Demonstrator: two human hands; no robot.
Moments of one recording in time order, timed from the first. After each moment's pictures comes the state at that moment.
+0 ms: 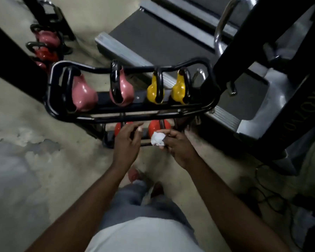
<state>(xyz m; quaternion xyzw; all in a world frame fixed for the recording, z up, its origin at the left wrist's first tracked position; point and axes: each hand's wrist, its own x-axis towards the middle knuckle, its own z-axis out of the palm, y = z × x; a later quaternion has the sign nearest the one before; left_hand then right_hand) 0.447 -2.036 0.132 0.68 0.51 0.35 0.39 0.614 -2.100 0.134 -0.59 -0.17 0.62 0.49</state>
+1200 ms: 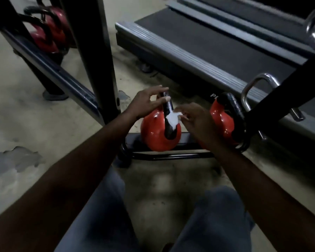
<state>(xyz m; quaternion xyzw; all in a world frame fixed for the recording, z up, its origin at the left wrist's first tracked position) 0.338 -1.786 -0.310 0.80 0.35 0.27 0.41 0.501 -1.938 -0.282 -0.67 -0.65 0.11 0.33</state>
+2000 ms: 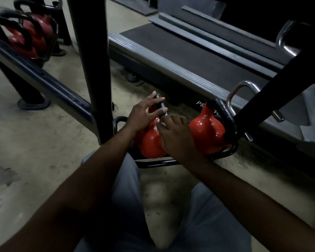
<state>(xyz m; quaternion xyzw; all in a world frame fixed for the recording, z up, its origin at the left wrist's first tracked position) 0.343 -1.792 -0.349 0.77 0.30 0.35 0.44 0.442 -1.939 -0.314 -0.66 -0.72 -0.23 0.07</state>
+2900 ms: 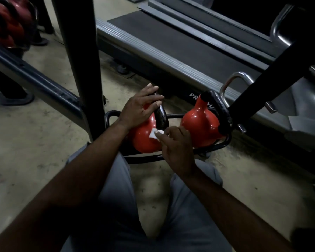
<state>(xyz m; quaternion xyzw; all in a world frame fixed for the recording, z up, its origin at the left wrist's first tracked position) 0.350 -1.784 -0.362 0.84 0.18 0.40 0.31 0.440 -1.979 -0.353 -0.70 -0.65 -0.17 0.24</state>
